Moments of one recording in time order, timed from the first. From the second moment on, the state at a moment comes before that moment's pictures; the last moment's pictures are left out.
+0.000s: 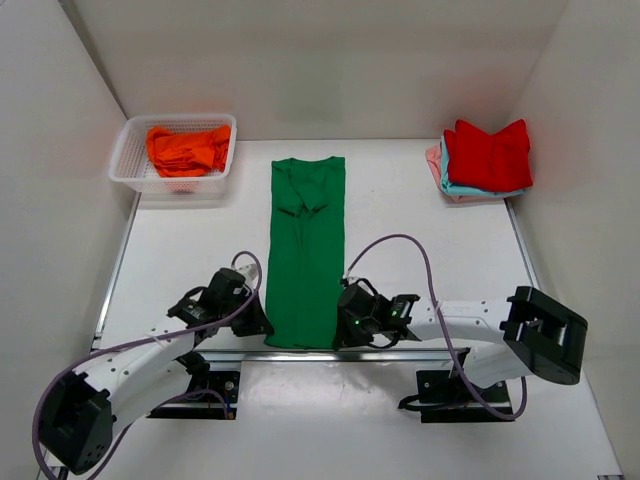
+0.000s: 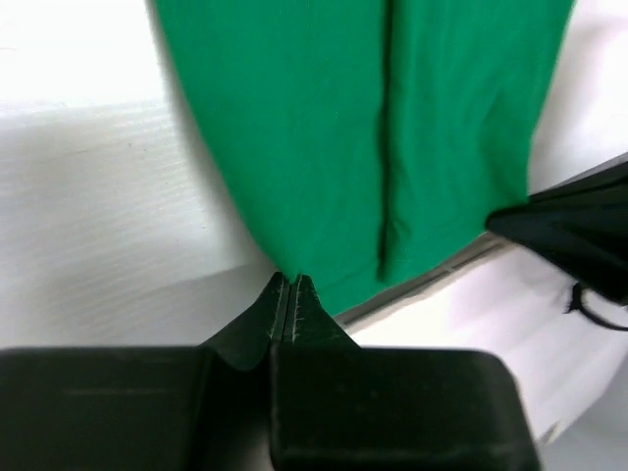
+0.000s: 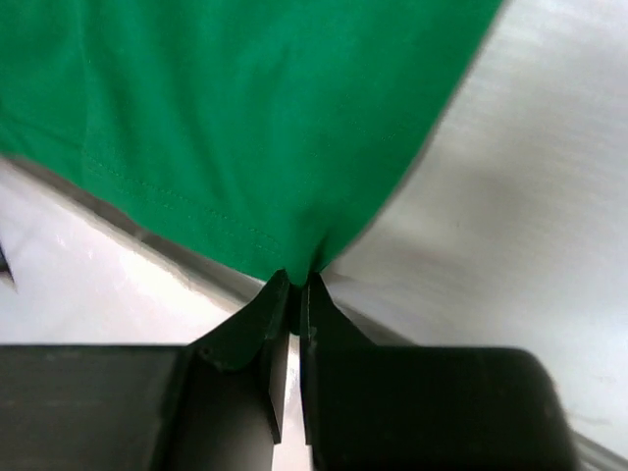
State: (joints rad) left arm -0.58 0.86 0.32 -0.41 0.27 -0.68; right arm 1.12 1.37 0.58 -0.17 -0.02 0.96
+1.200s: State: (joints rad) left arm -0.11 1.69 0.83 0.14 0.38 -0.74; right arm 0.35 1.85 1.25 -0.29 -0.27 0.38
